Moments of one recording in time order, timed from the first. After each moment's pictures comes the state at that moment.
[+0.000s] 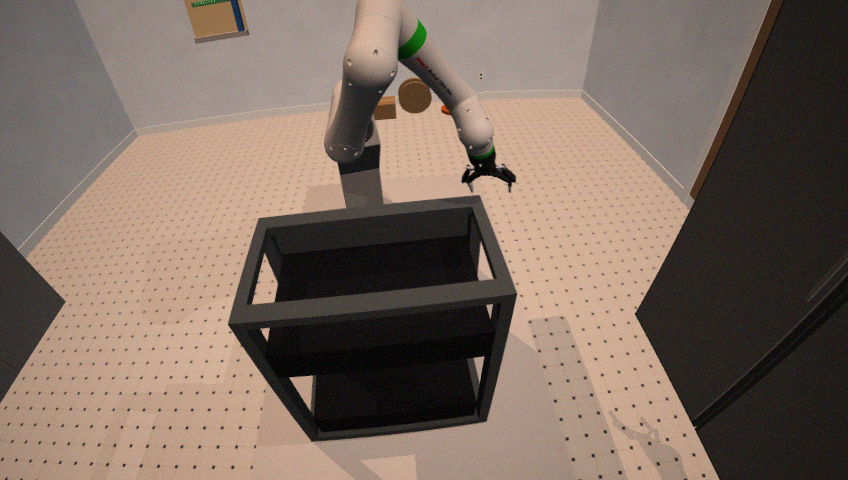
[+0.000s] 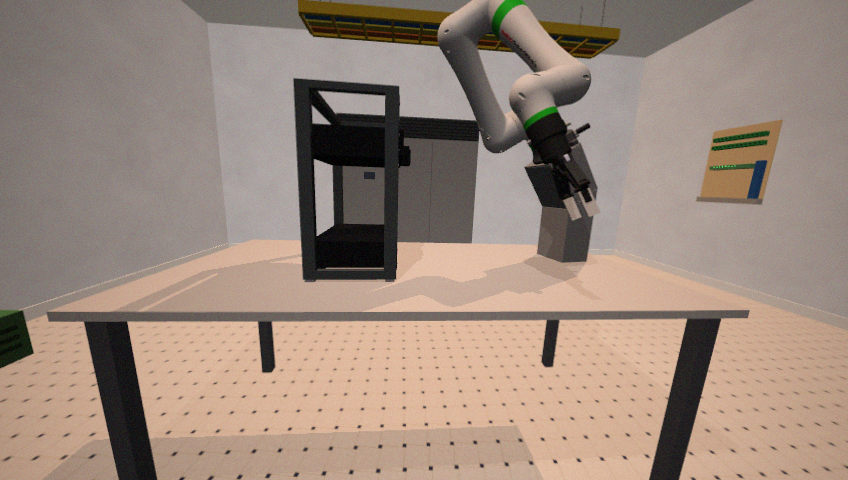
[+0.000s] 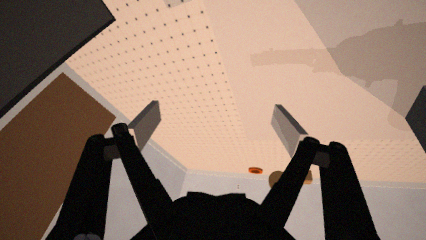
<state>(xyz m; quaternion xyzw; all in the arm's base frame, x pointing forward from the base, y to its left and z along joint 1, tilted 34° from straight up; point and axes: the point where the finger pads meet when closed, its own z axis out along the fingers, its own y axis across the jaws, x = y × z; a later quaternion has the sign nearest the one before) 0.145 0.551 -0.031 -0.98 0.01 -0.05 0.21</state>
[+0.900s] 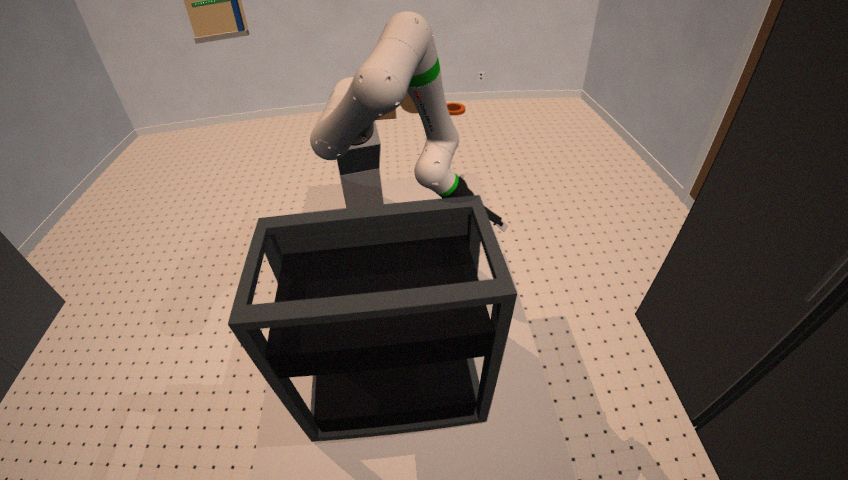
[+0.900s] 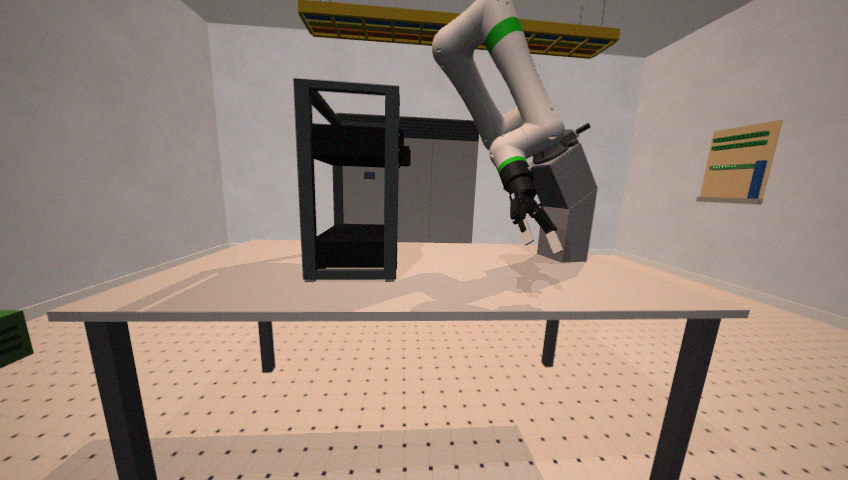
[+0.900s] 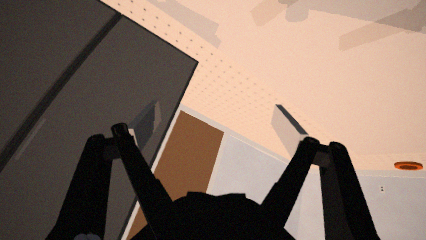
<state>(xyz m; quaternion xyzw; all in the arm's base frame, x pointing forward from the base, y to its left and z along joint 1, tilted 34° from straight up) 0.271 0.567 -0.054 -0.87 0.25 0.03 0.43</state>
